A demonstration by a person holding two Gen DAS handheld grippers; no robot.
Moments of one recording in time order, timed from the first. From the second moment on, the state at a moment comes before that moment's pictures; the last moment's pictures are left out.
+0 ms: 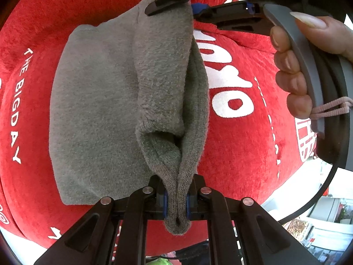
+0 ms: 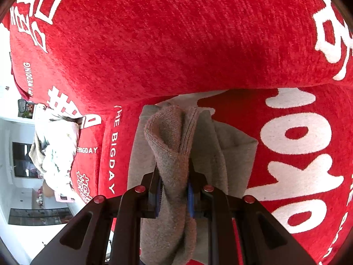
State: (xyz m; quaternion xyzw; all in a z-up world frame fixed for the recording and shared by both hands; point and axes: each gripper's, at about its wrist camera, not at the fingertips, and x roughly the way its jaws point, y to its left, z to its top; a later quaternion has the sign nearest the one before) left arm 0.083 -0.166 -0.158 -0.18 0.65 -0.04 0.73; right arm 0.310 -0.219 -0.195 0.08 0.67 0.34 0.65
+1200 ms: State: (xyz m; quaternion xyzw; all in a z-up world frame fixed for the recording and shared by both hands) left arm 0.088 -0.181 -0.196 -0.17 0.68 -0.04 0.71; right arm 0.312 -0.244 -0.248 0.10 0.68 0.32 0.65
